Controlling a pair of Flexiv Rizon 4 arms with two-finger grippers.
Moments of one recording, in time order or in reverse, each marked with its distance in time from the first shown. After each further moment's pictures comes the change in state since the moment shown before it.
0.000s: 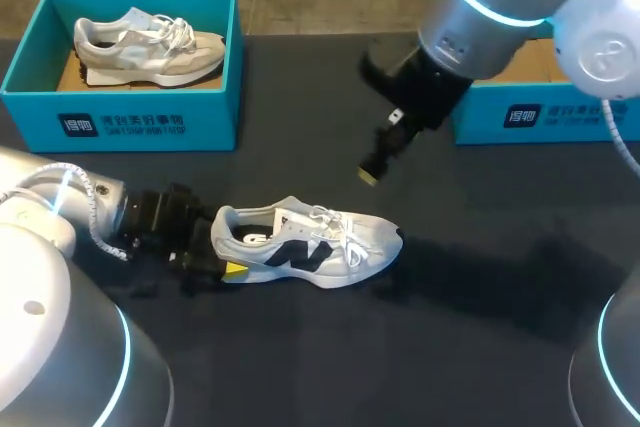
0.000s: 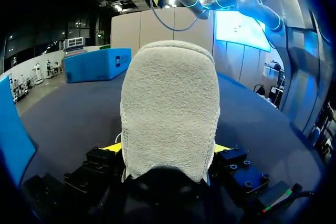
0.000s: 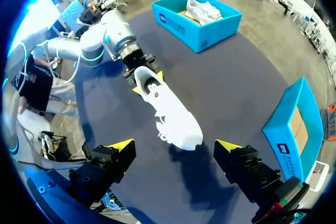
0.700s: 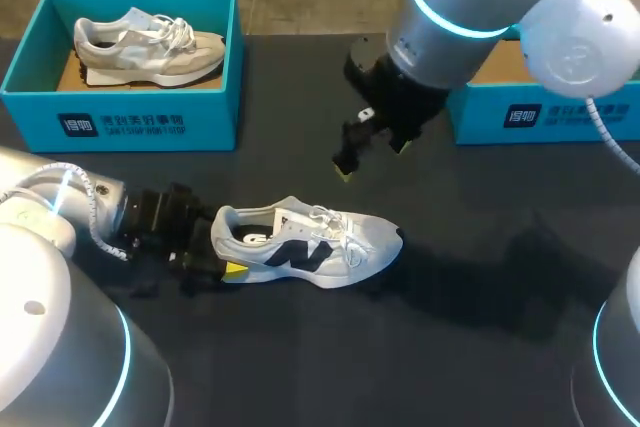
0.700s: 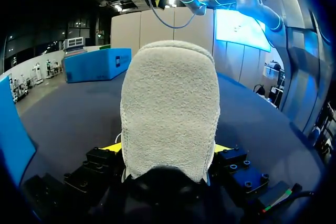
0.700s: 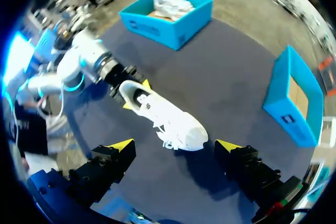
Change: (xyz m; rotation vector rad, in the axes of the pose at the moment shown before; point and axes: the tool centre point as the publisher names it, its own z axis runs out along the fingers) left arm 0.000 0.000 0.000 0.000 0.000 0.000; right arm 0.013 0.014 0.013 0.005 -0.079 0.327
